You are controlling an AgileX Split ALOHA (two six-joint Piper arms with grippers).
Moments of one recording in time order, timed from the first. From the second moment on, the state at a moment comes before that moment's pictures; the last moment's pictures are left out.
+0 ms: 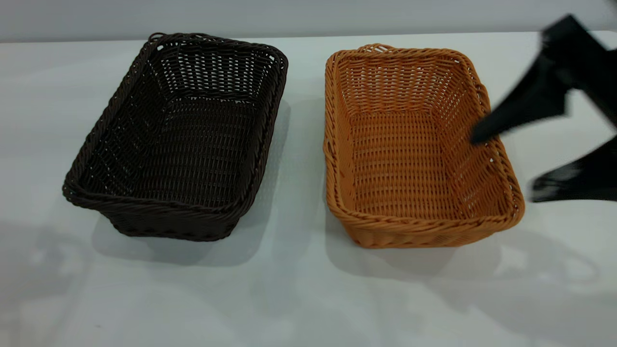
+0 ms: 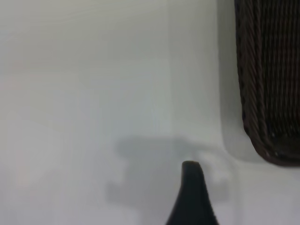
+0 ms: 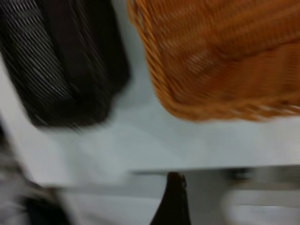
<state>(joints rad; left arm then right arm) -0.01 1.22 -0.65 0.00 0.38 0.11 0.15 1.57 -0.46 1.48 0.59 -0.70</state>
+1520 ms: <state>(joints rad) -0.03 1.54 -0.71 -0.15 0.19 0.11 0.52 2.15 -0.79 1.82 0.18 -0.03</state>
